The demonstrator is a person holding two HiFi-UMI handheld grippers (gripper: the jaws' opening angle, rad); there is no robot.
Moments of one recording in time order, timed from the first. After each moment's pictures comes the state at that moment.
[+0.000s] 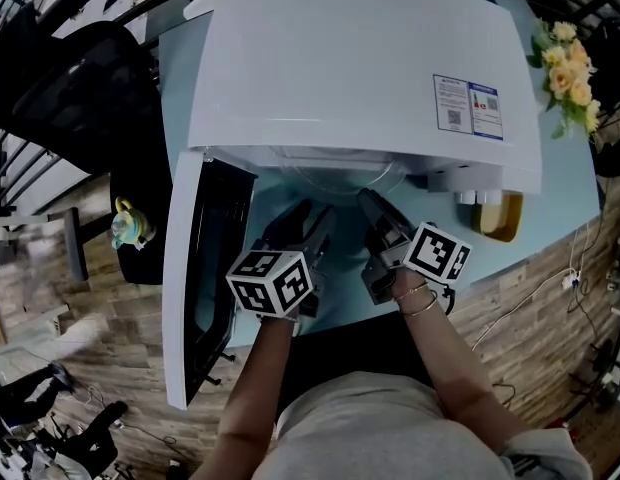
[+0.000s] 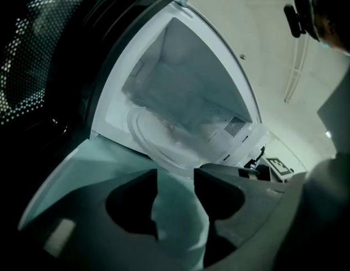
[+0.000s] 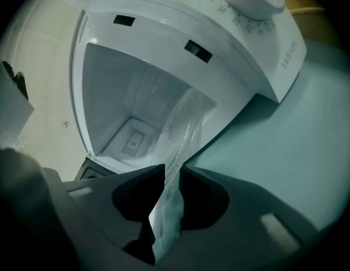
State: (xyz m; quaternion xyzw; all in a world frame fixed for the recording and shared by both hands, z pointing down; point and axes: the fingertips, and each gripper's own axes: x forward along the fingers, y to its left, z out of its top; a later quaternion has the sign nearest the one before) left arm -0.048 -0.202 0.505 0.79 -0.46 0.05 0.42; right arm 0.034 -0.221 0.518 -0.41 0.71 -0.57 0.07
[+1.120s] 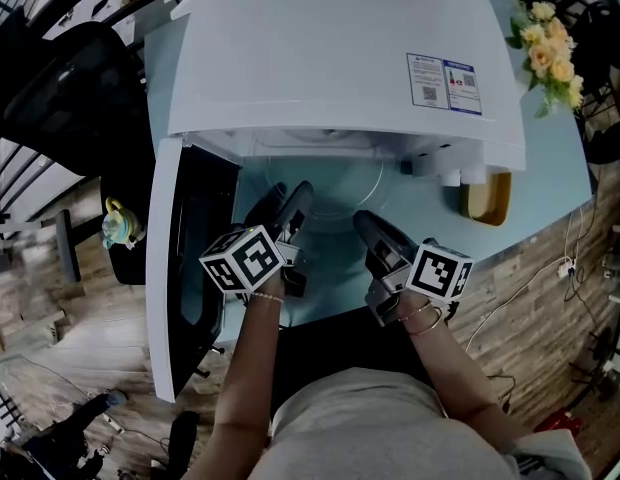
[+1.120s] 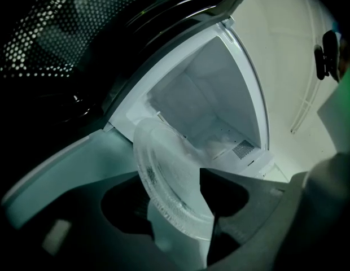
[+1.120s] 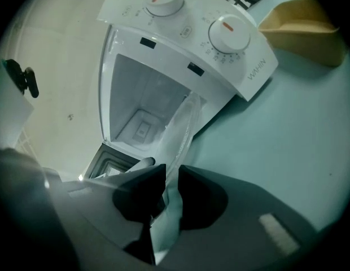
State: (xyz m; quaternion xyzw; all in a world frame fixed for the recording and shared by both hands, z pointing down) left arm -0.066 -0.215 0.513 0.74 -0.47 -0.05 0.48; right arm 0.050 -0.160 0.506 -0.38 0.72 -0.58 0.04
